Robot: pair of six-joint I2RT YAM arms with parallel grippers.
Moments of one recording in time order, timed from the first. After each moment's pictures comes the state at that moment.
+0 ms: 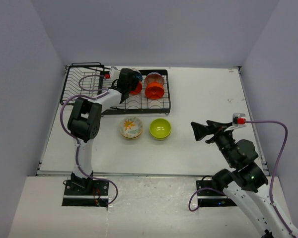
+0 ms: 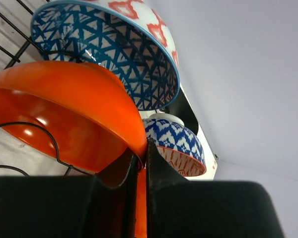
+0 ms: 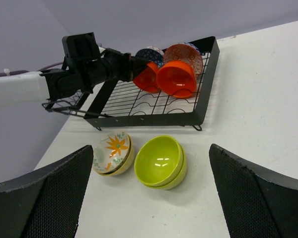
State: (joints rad) left arm -0.37 2.12 1.51 0.12 -0.27 -1.33; right arm 0.53 0.26 0.55 -0.27 0.13 0.51
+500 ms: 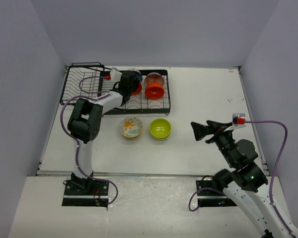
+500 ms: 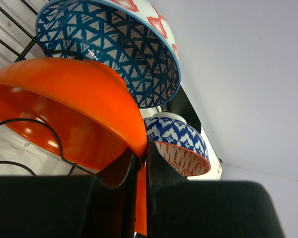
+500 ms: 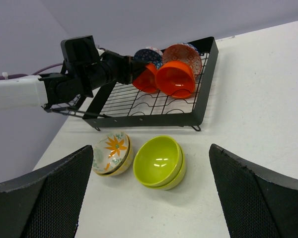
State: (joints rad) left arm -0.40 2.10 1.46 0.16 -0.32 -1.31; right arm 0.53 0.26 0.55 -0.27 0.14 0.51
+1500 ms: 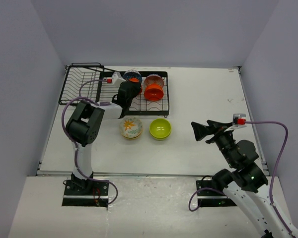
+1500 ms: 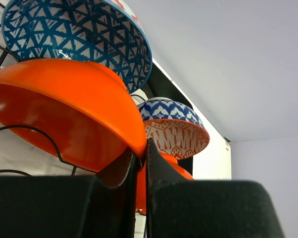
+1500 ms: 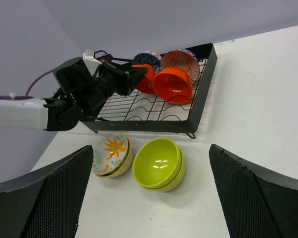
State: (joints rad) left arm -0.44 2.04 1.18 0.62 -0.32 -1.06; right arm 0.53 0.25 0.55 -0.27 0.14 0.50
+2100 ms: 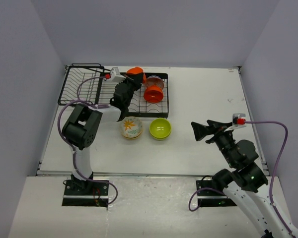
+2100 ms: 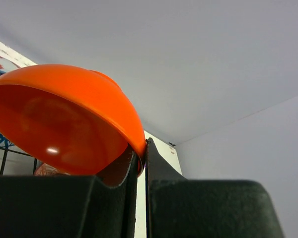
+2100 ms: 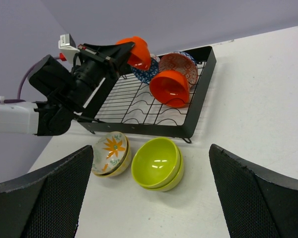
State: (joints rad) left arm -0.45 1.99 1.11 0.97 -0.24 -0.99; right arm 0.53 0.26 0.55 -0.27 0.14 0.49
